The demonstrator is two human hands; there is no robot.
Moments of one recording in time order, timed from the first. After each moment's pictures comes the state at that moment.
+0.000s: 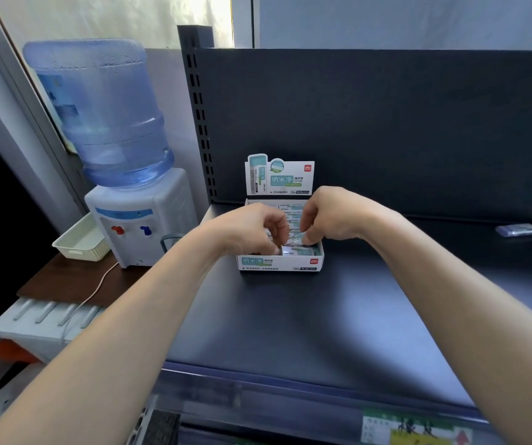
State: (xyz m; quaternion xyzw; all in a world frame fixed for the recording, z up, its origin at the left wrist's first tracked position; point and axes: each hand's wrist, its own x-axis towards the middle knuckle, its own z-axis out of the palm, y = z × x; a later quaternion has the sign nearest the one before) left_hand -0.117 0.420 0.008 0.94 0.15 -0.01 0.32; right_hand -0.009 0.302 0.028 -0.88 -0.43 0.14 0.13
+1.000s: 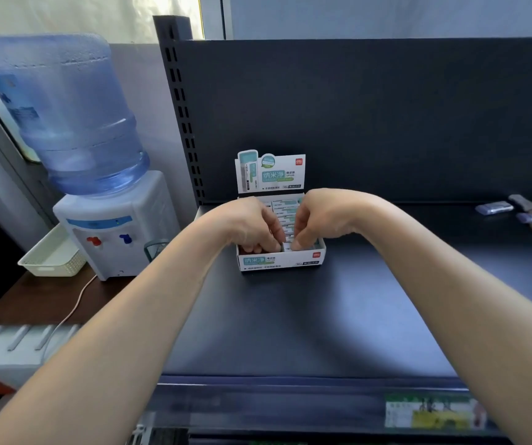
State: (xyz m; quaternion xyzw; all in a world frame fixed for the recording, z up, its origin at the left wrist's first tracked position) left_hand -0.107 0.431 0.012 0.91 0.19 -0.09 0.35; right_hand -0.026 0.308 0.031 -0.88 -0.42 0.20 0.09
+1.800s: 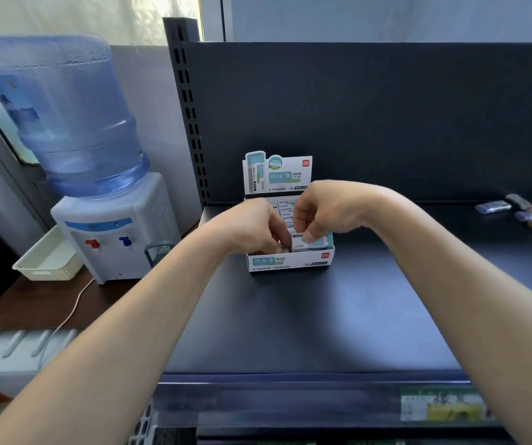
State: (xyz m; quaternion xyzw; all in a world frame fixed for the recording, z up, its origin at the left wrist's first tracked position) left_hand -0.125 0.434 0.011 0.96 0.11 -0.03 0.27; right_hand -0.034 0.314 0.041 -0.88 -0.44 0.18 0.08
